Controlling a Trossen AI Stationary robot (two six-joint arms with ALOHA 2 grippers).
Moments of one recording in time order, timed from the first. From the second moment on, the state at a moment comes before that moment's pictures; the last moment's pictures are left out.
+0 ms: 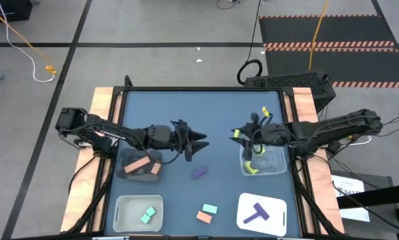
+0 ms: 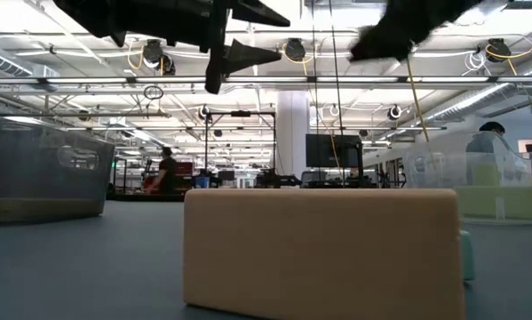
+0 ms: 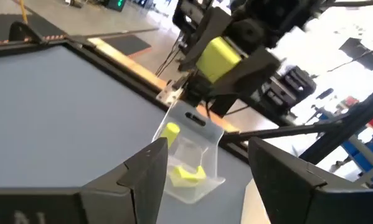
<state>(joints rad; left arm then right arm) -0.08 1.52 0.79 0.62 -0.17 -0.56 0.15 1.01 0.71 -0.14 0.36 0.10</state>
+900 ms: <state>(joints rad) -0.15 1.52 0.79 0.12 -0.17 -0.48 0.35 0.98 0.64 -0.81 0.07 0.93</state>
